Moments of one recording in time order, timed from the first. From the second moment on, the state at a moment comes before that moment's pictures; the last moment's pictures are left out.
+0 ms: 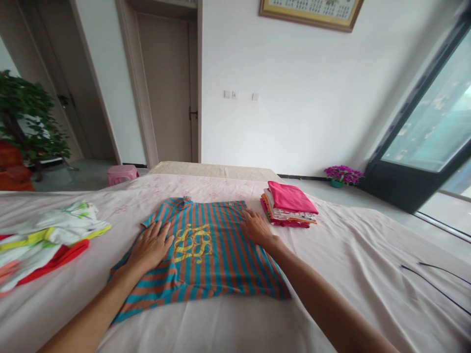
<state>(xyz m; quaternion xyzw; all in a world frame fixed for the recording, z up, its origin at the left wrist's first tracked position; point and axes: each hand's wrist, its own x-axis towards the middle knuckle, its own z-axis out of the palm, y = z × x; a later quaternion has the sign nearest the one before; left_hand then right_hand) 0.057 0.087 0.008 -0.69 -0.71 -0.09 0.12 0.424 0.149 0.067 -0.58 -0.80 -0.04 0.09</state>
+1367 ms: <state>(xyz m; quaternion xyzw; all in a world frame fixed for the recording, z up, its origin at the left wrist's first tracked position) 0.057 0.201 0.076 -0.58 -0.73 -0.33 -0.15 0.419 0.194 0.038 -0.60 -0.79 -0.01 0.11</state>
